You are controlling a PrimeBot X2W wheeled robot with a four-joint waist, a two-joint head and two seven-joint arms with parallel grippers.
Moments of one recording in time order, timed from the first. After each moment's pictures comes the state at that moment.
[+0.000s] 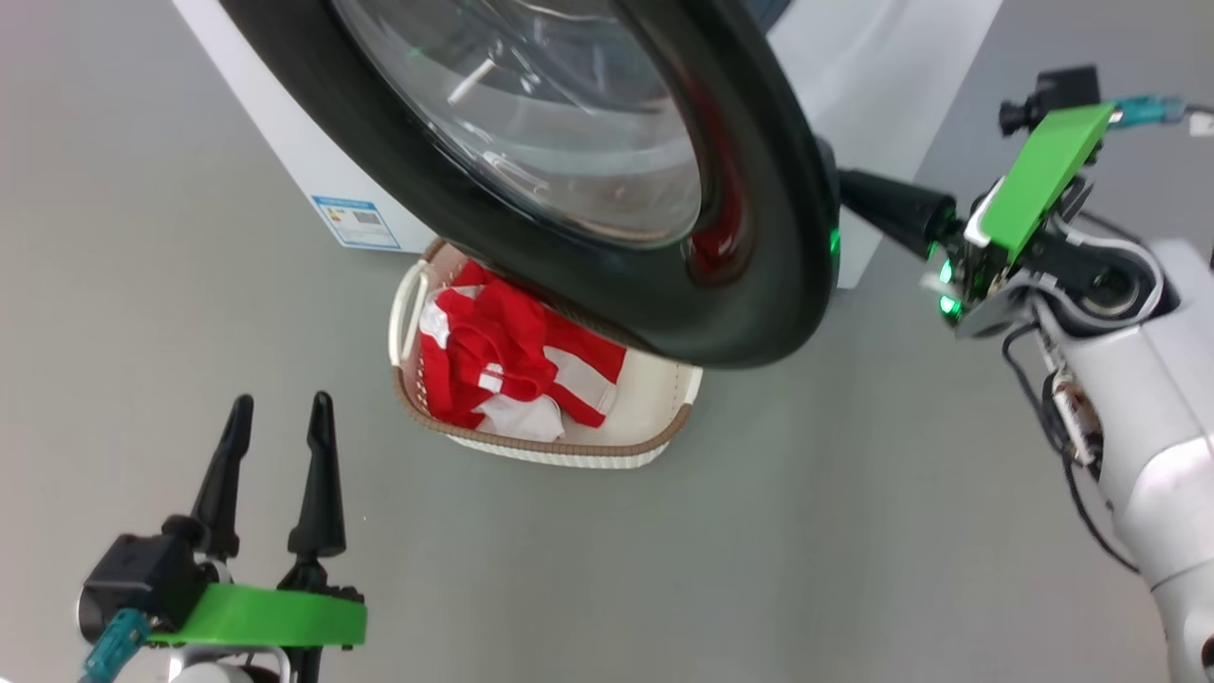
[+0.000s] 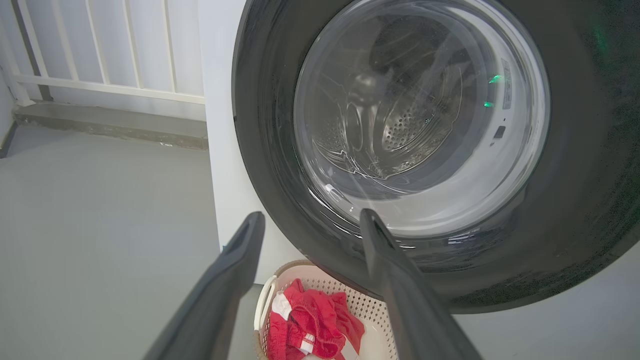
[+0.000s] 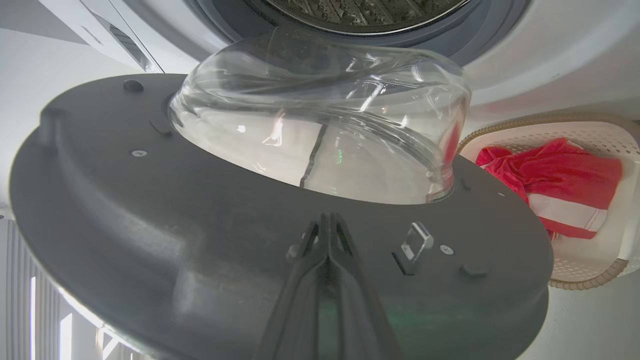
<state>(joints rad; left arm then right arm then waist) -0.16 0.03 -0.05 0.10 -0.28 -0.12 -0.26 -0.95 -0.31 0.34 0.70 1.69 0.13 0.71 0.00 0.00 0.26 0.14</state>
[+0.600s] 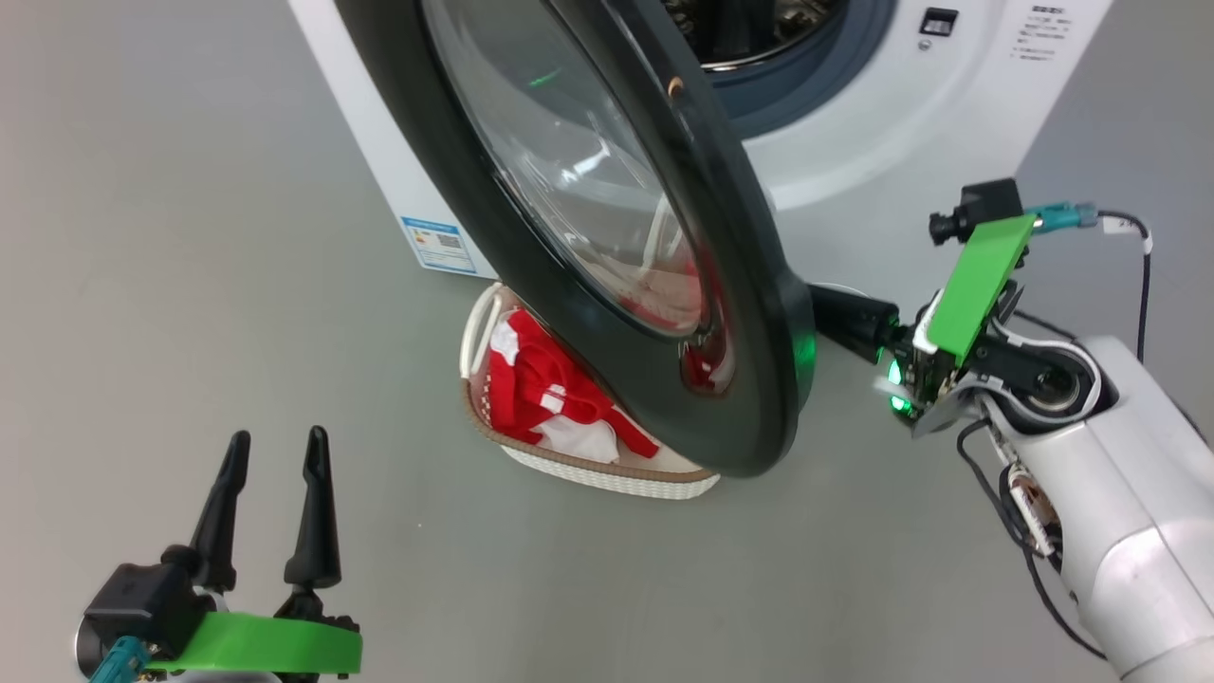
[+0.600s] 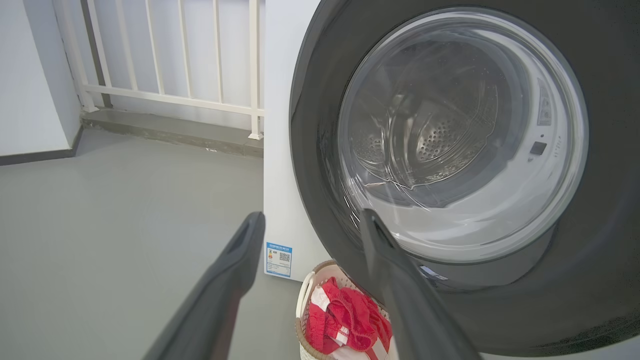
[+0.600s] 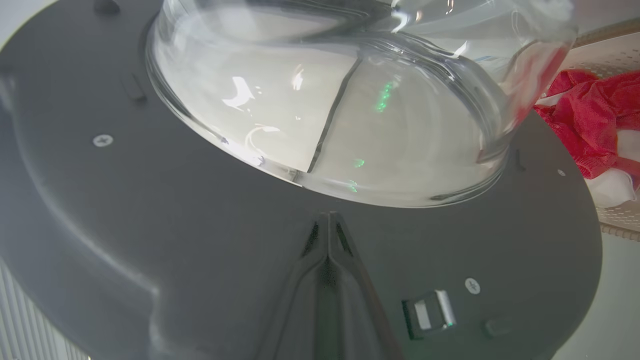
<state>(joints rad) -0.10 0.03 -0.03 0.11 -0.28 -0.12 -0.26 -0.79 -0.28 0.38 0.60 1.71 0.13 0.73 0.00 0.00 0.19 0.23</state>
